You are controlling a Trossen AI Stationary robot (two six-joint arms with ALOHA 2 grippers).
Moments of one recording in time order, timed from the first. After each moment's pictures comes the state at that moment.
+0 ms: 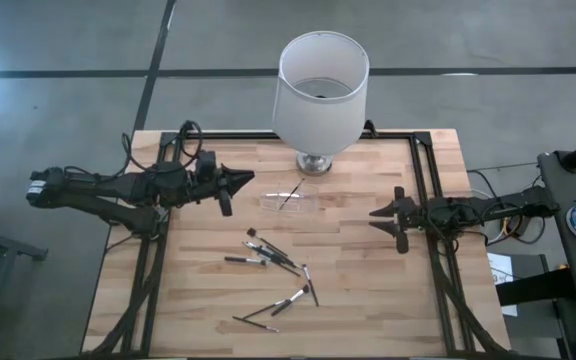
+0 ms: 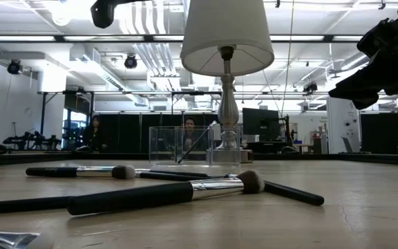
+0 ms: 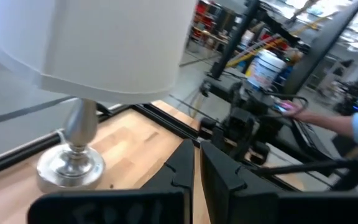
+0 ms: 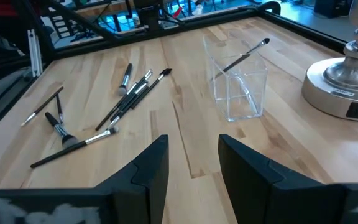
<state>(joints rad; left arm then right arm) -0.05 0.90 0.85 -0.01 -0.43 -0.45 0.17 0.19 0.08 -0.17 0.24 0.28</state>
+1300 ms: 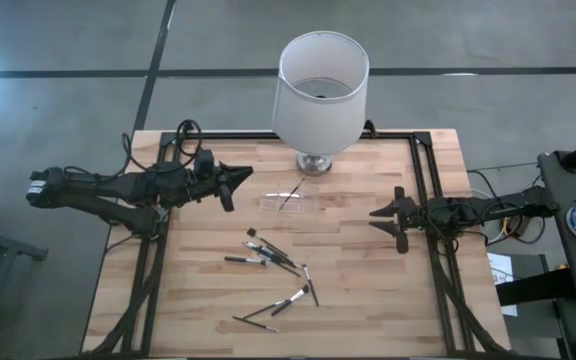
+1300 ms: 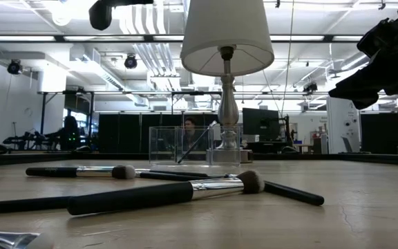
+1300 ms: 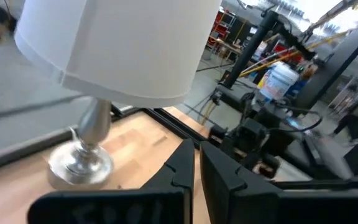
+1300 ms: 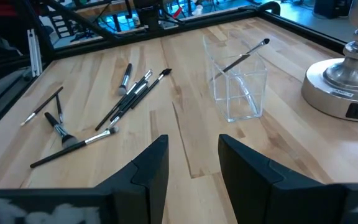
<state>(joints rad) -0.05 0.90 0.85 -0.01 -0.46 -0.54 0.17 0.19 0.08 -0.17 0.24 0.28</state>
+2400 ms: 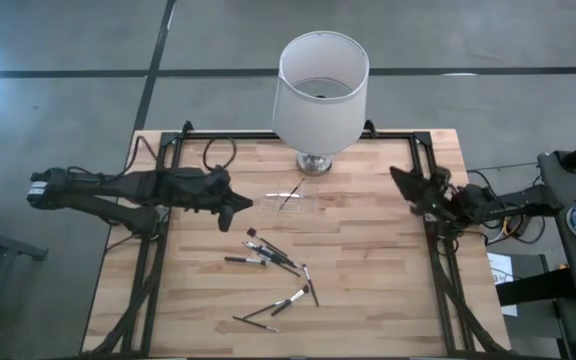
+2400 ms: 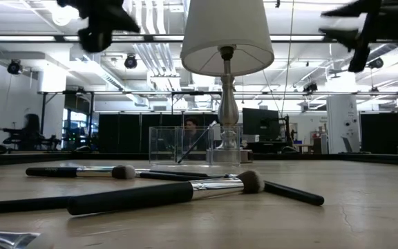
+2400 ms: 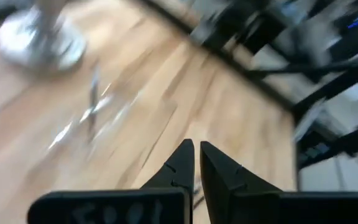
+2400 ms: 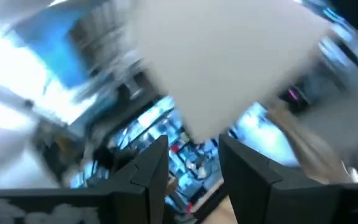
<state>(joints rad) -0.01 0.93 0.85 -0.42 -0.09 -0.64 0.16 0.30 0.09 0.58 0.66 0.63</state>
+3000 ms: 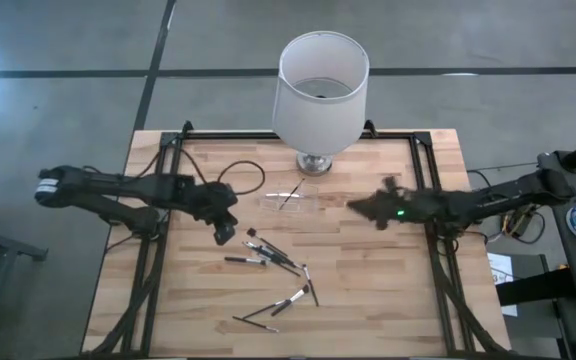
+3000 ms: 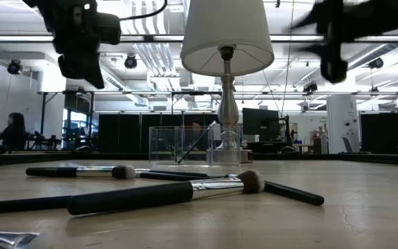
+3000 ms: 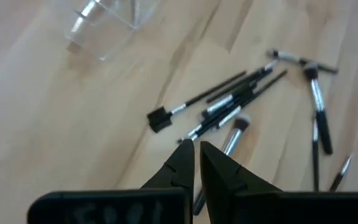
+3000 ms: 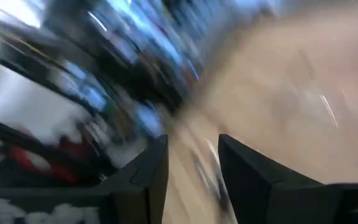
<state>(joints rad) -0.02 1.08 0.85 -0.72 0.02 -0.52 0.14 0.87 0.44 0.06 0.25 1.13</state>
